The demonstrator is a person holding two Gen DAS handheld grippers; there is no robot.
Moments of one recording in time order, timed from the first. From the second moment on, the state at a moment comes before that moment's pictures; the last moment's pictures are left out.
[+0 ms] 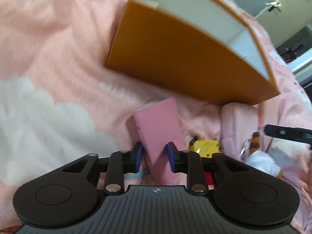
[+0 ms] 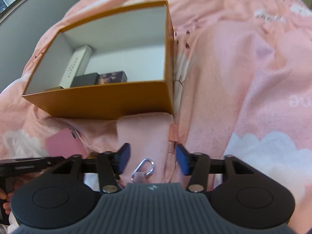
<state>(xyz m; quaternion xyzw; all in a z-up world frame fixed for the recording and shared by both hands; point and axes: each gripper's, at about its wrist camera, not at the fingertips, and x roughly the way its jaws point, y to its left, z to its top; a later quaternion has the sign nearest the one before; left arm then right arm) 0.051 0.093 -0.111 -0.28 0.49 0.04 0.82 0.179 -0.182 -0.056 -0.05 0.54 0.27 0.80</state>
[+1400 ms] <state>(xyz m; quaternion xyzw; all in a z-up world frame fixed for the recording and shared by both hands) 0.041 0.093 -0.016 -0.25 0.40 -0.03 0.88 0.156 -0.191 0.042 0.00 0.44 0.33 0.84</state>
